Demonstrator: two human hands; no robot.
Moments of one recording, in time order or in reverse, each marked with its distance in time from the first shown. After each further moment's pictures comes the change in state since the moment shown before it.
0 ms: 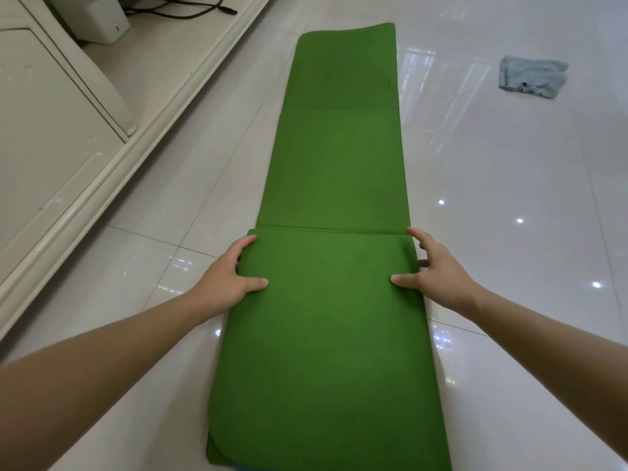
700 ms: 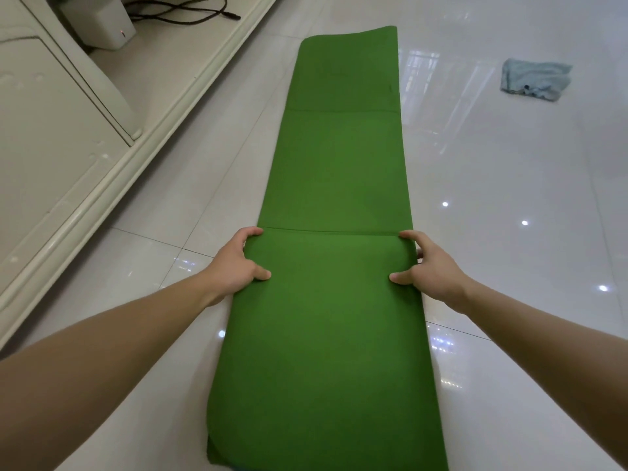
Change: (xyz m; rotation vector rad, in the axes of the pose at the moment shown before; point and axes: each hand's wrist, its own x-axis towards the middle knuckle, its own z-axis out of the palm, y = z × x) left_hand 0.023 0.018 0.001 -0.101 -0.003 -0.117; right_hand 0.004 -0.020 0.000 0.085 -0.022 0.099
